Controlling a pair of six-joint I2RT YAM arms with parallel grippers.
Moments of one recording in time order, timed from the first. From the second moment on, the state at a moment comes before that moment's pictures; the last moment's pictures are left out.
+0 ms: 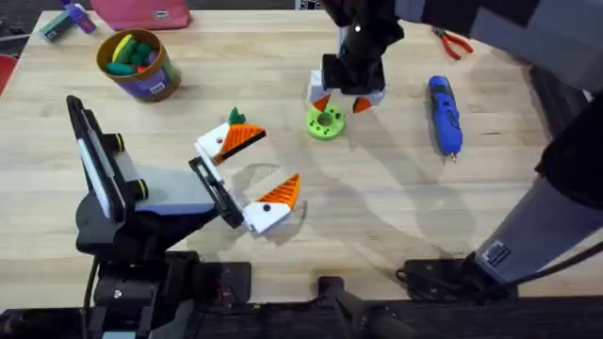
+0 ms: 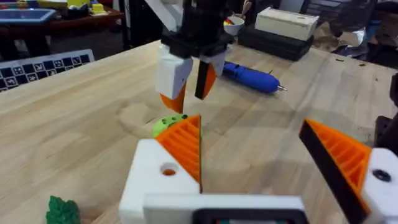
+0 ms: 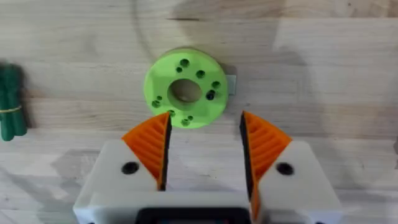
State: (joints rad) left arm 0.00 0.01 0.01 -0.09 0.95 -0.01; right arm 0.54 1.96 1.67 -1.16 0.00 0.58
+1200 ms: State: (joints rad) left arm 0.00 0.01 0.01 -0.09 0.95 -0.01; right arm 0.54 2.05 1.65 -1.10 0.03 0.58
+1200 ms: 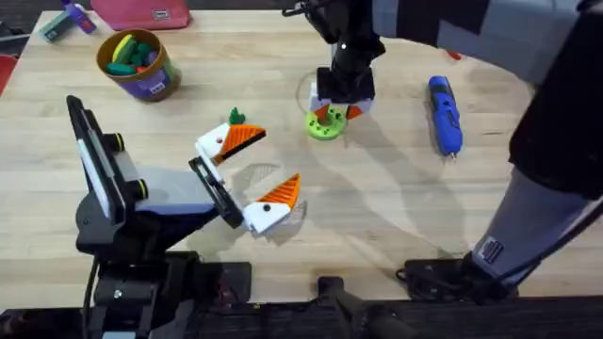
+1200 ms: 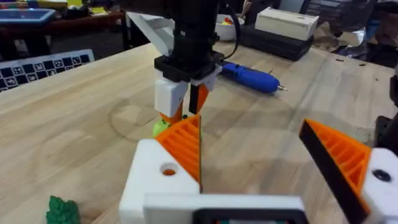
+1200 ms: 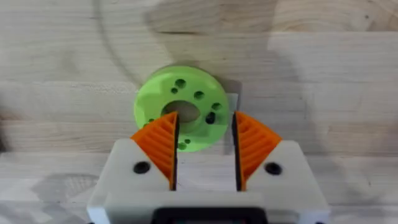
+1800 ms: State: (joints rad) left arm 0.00 0.01 0.01 -0.09 0.95 -0.01; right arm 0.55 2.07 1.65 -1.11 0.06 0.58
